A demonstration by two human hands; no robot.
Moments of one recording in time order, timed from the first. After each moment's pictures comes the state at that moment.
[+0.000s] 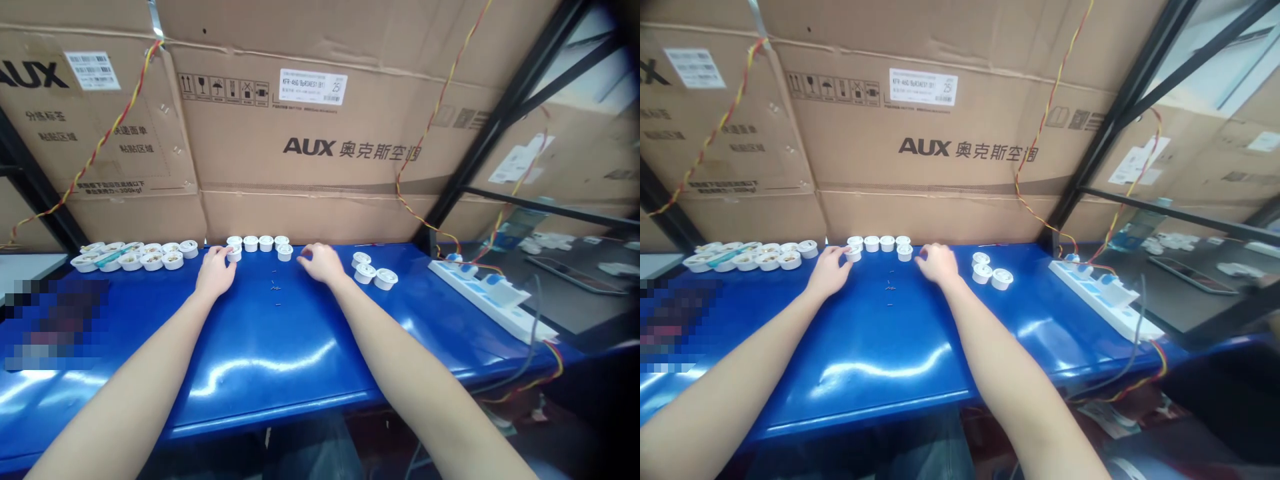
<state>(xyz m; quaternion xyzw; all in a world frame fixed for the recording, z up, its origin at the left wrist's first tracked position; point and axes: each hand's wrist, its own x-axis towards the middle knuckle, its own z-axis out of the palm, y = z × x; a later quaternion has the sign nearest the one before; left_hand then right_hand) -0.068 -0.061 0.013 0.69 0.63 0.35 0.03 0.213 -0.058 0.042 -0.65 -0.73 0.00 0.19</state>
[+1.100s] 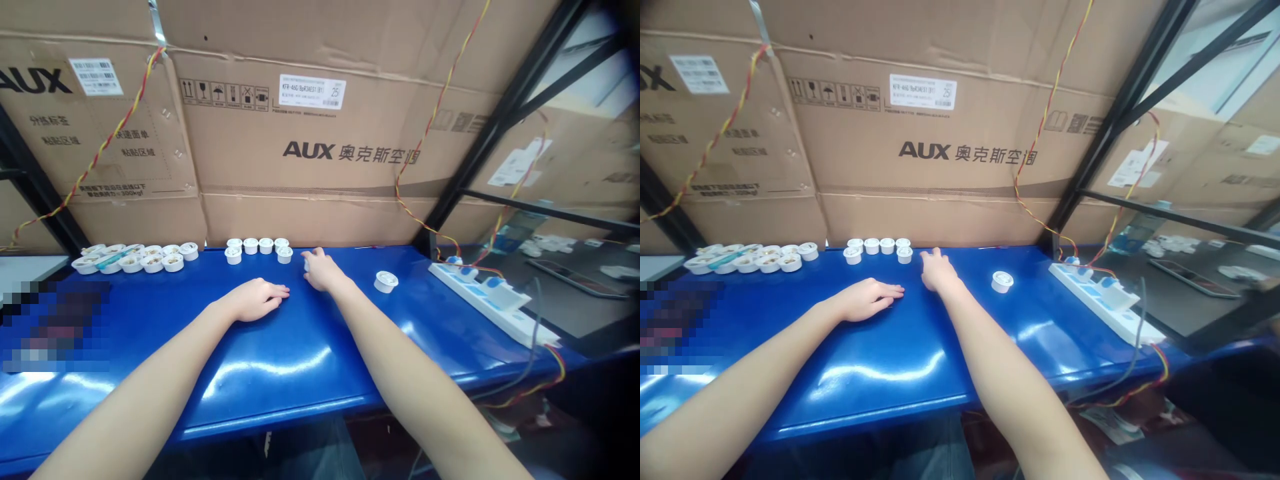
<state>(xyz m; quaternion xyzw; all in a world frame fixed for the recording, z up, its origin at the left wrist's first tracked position) -0.007 -0.107 0.038 0.94 0.31 0.09 0.14 0.206 -0.074 0.052 -0.69 -0.72 0.04 0.05</state>
